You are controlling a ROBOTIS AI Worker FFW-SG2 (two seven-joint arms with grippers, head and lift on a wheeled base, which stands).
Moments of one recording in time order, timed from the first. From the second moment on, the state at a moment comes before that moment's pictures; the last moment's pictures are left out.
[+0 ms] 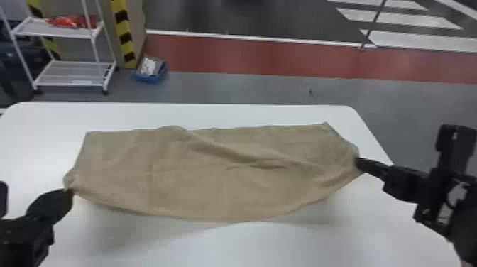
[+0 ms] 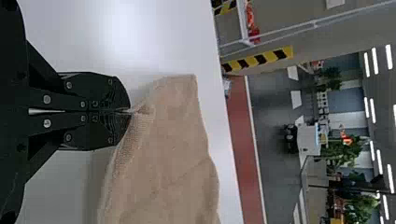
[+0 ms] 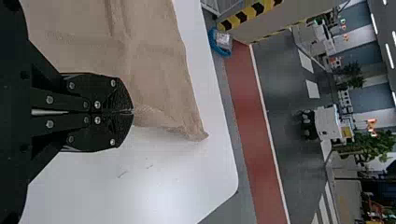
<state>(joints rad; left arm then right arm) 0.56 0.21 0.15 -2.43 0.09 0.78 -0.06 0.05 0.00 -0.48 -2.22 0.10 1.21 0.61</state>
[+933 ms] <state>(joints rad) 0.50 0.19 0.23 -2.55 0.03 1.17 -0.03 0.01 0.00 -0.50 -2.27 0.15 1.35 0.68</state>
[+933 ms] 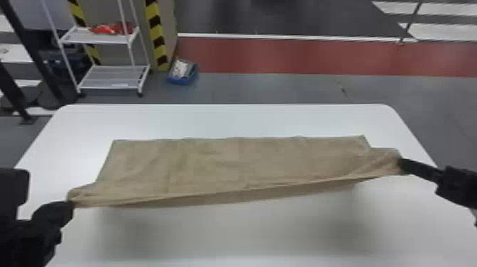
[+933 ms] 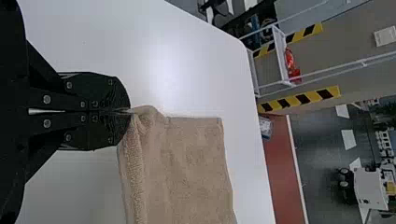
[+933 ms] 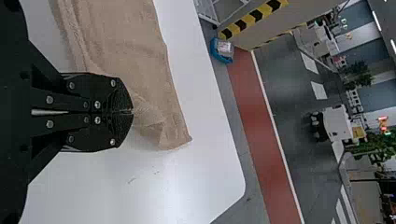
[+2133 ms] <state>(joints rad) 0.25 0.18 0.11 -2.37 -0.06 1.25 -0.02 0.03 -0.01 -0.51 -2.06 0.24 0.91 0.78</state>
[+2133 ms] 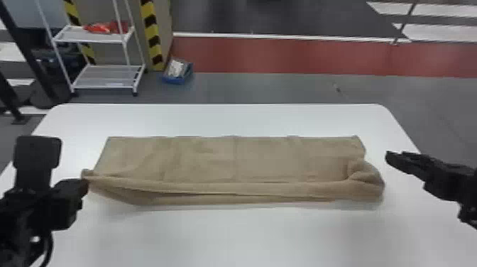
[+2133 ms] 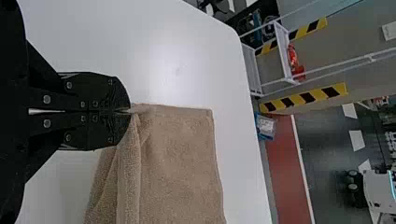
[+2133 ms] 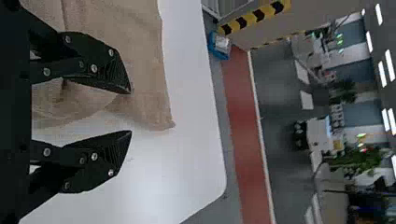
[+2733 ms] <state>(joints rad) 0.26 0.16 0.07 -2.37 -0.10 1.25 -0.02 0.25 -0.01 -0.62 -1.93 0.36 -0.02 1.02</state>
